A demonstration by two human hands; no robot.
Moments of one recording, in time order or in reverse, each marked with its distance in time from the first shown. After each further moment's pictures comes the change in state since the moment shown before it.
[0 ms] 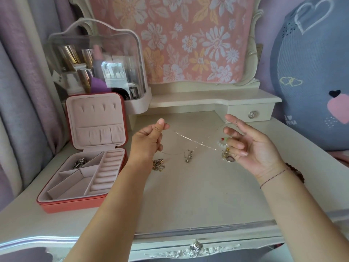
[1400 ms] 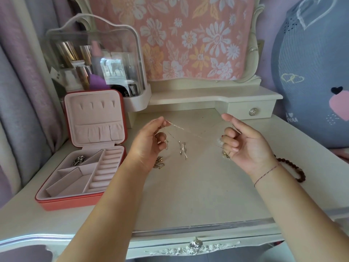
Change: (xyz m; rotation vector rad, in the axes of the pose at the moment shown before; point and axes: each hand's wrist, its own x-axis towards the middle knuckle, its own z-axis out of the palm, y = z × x) left_hand -0.004 0.009 0.001 -0.281 -0.188 -0.152; right_hand 0.004 0.011 0.010 0.014 0.074 -0.019
